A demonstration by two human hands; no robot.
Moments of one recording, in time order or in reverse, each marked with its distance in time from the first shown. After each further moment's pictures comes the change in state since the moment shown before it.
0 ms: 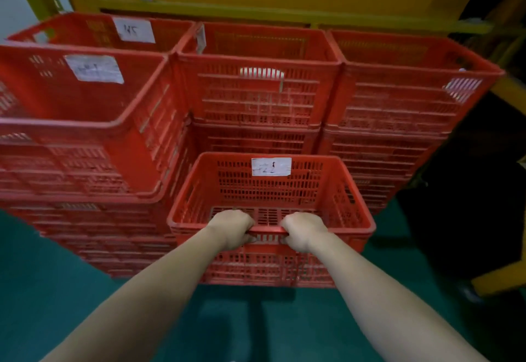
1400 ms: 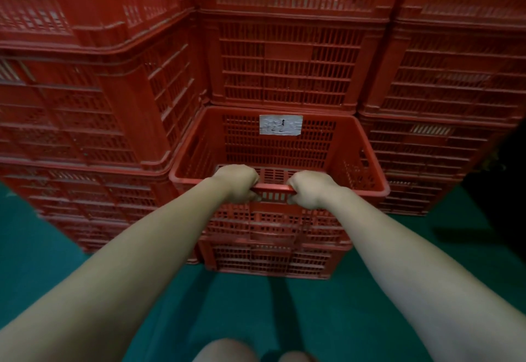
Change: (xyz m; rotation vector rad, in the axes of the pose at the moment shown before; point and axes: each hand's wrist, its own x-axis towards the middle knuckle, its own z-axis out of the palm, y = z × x) left_hand 0.153 -0.101 0.224 0.093 0.208 -0.067; right_hand 0.206 0.011 0.219 -0.074 0.172 -0.126
